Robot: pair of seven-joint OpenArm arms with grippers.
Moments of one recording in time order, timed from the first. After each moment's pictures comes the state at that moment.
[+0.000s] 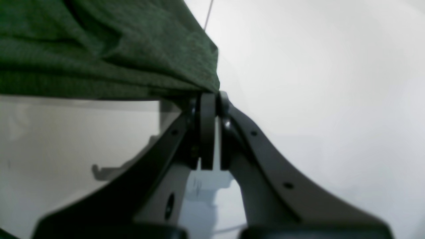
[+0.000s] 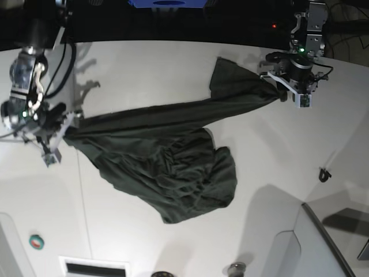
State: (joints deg) left arm 19.9 -17.4 -6.0 74.3 -10.1 -1.5 10.1; right arm -0.8 4.3 19.4 85.0 -7.6 33.5 -52.0
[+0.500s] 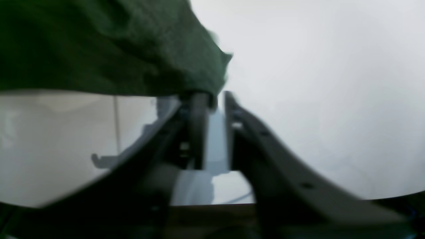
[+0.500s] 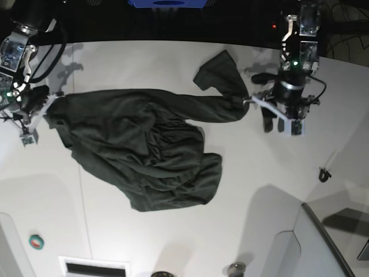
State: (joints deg) left arm 17.6 -10.6 -5.2 94.2 -9.8 -1.1 21.4; right arm -4.5 3.1 28.2 92.1 -8.1 33.3 -60.2
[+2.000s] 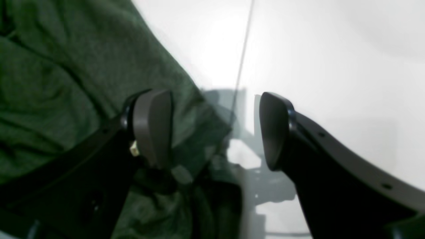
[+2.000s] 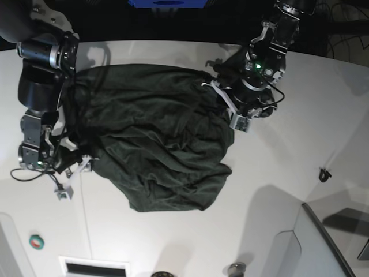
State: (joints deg) left arm 12.6 -15.2 14.7 85.2 -9.2 -0.8 23.3; right arm 22.4 3.9 20.7 50.3 -8.2 26.4 -42.7
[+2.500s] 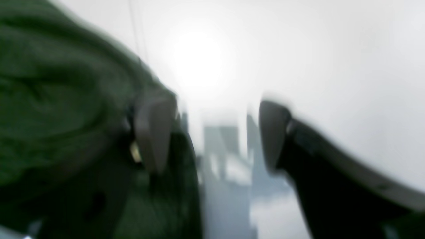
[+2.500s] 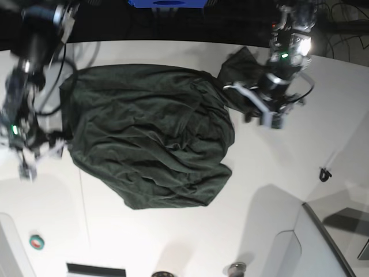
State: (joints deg) left arm 22.1 -14.8 0.5 97.9 -9.8 -1.7 23.3; right arm 3.3 2.7 24.8 84.9 2.0 17.6 -53.6
